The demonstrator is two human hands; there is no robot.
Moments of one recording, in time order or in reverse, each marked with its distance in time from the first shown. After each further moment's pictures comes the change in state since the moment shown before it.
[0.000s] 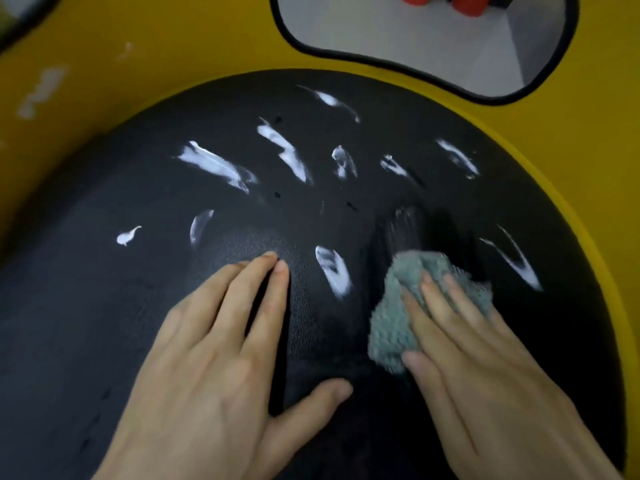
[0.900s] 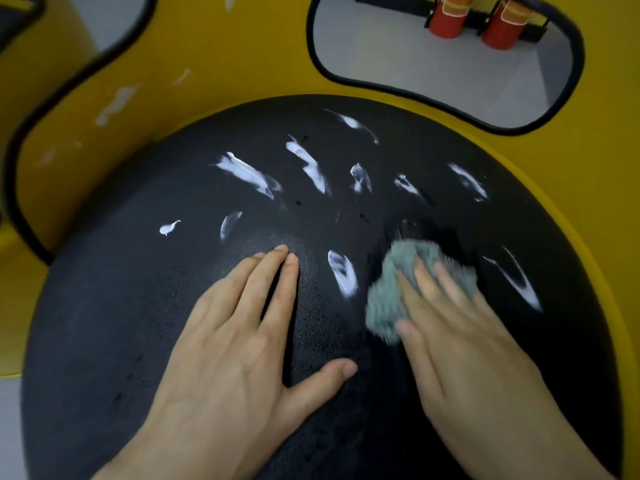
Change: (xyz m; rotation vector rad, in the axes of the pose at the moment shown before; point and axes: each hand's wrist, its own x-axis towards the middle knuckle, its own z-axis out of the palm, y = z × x) left_hand -0.007 0.012 0.002 0.043 -0.104 -0.107; right_hand 0.019 0.005 0.002 0.053 0.008 -0.001
